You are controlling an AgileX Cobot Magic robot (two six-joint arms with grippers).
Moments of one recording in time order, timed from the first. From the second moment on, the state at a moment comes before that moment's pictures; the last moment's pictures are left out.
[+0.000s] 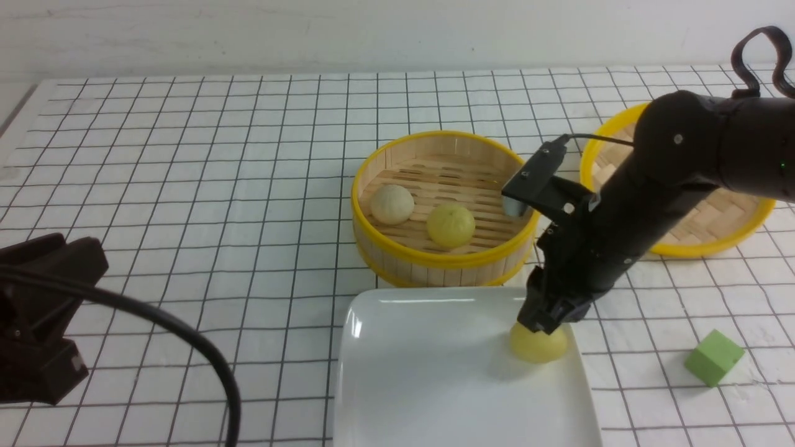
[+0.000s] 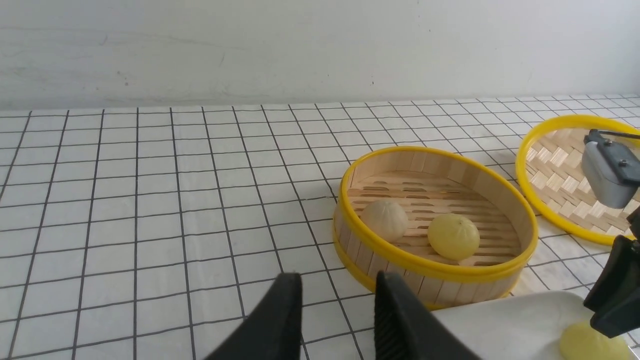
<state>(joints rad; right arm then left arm) 0.43 1.78 -1.22 0.40 0.83 -0.68 0.02 0.47 -0.51 -0.79 0.47 0.69</state>
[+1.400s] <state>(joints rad) 0.43 2.11 -1.80 0.35 0.86 -0.61 0.02 0.47 -0.51 -0.79 0.49 0.69</state>
